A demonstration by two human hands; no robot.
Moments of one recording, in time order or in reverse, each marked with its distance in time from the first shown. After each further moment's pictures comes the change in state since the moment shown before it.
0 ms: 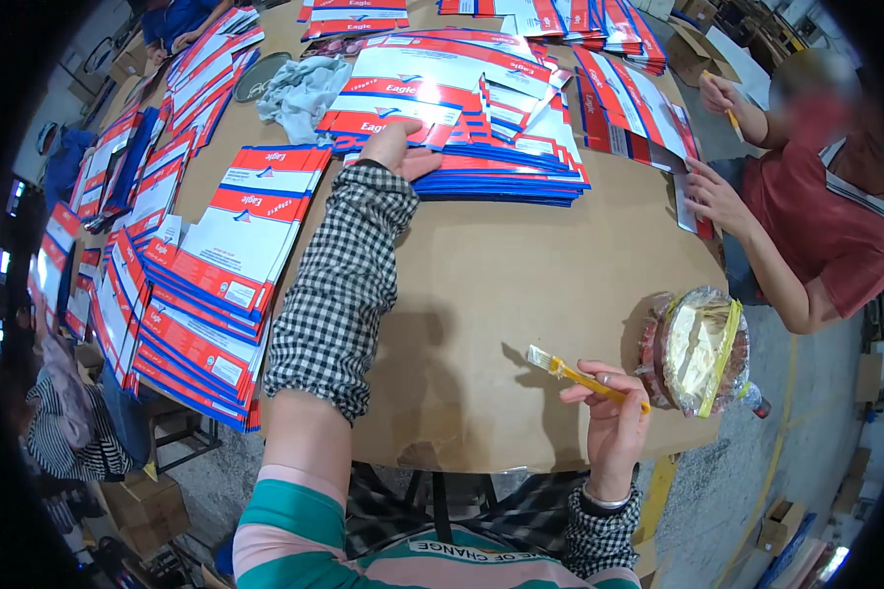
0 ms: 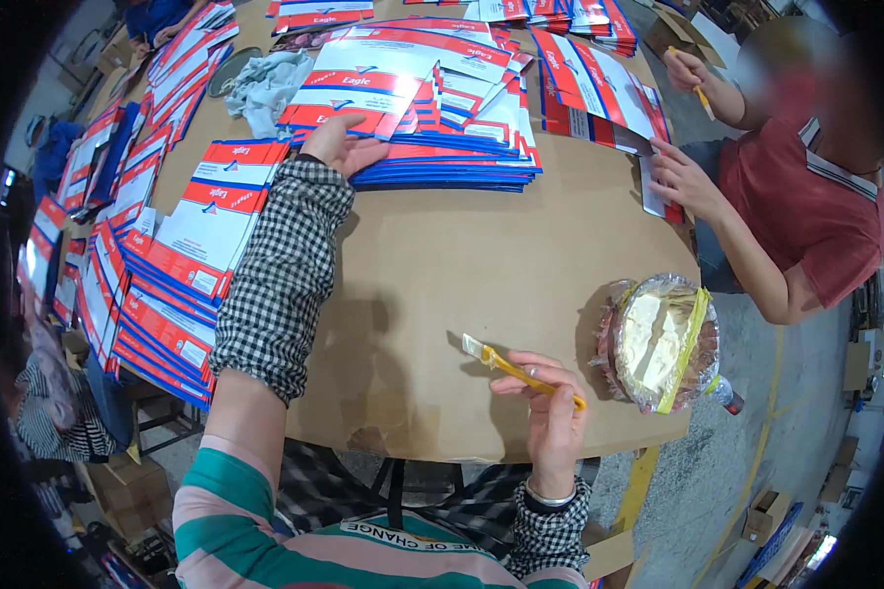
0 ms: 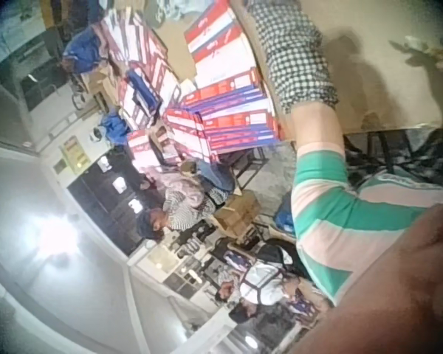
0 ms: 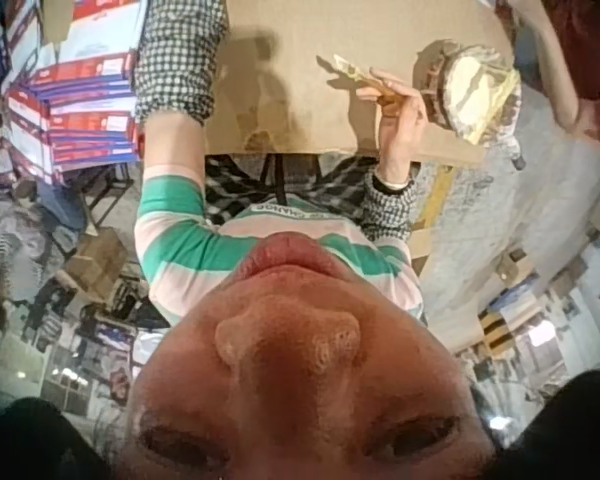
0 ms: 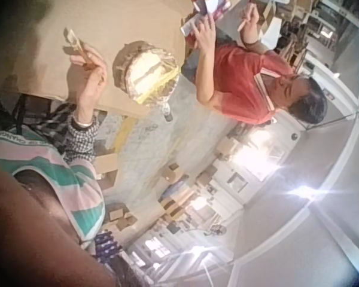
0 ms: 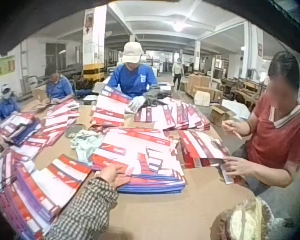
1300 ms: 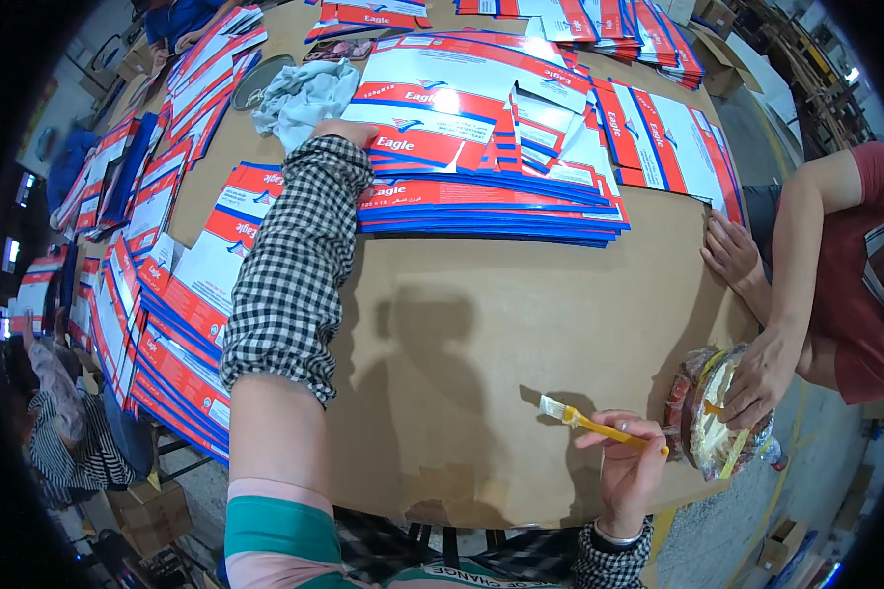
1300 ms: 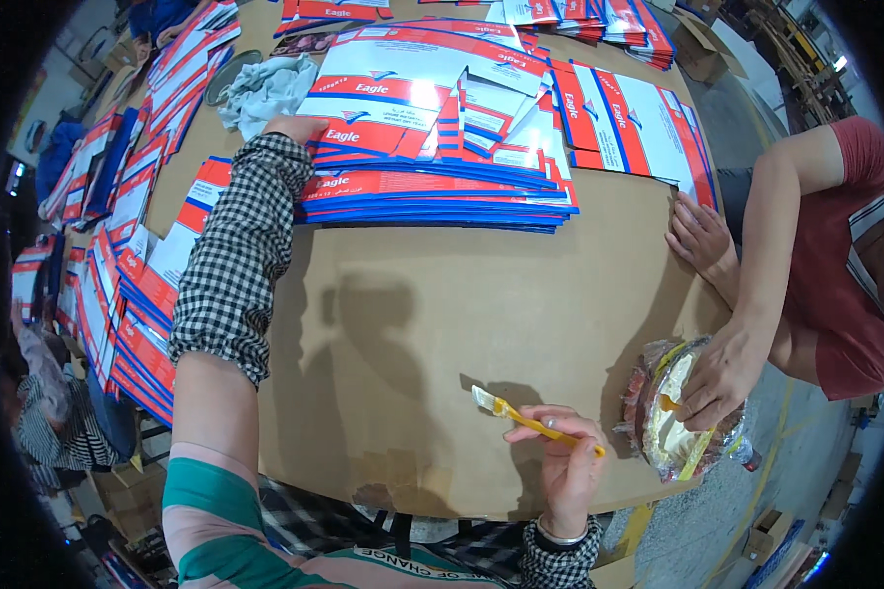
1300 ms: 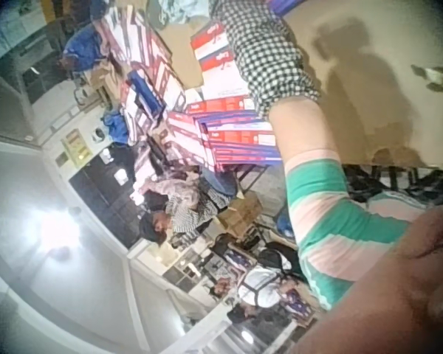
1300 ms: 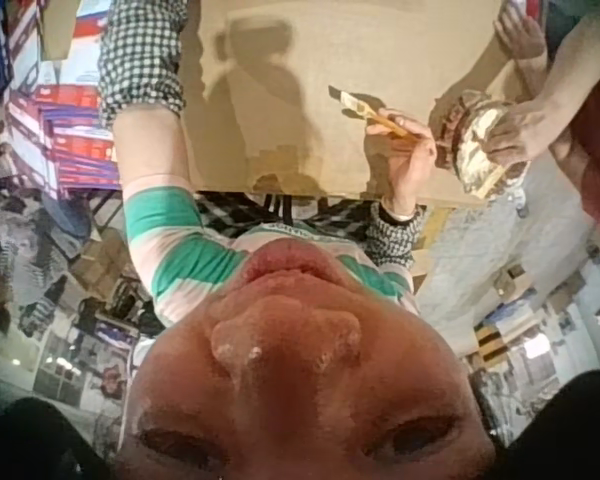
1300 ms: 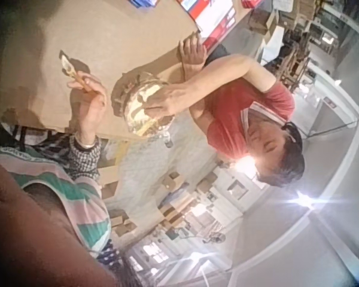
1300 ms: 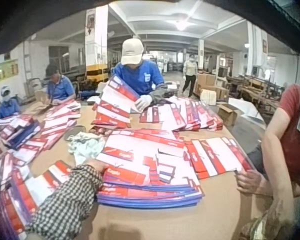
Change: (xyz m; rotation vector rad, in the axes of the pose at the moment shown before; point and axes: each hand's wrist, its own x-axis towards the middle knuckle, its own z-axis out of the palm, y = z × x) left_hand 0.125 0.068 -0.090 1.250 0.520 0.052; right_hand 0.028 0.028 0.000 -0.026 0.035 0.083
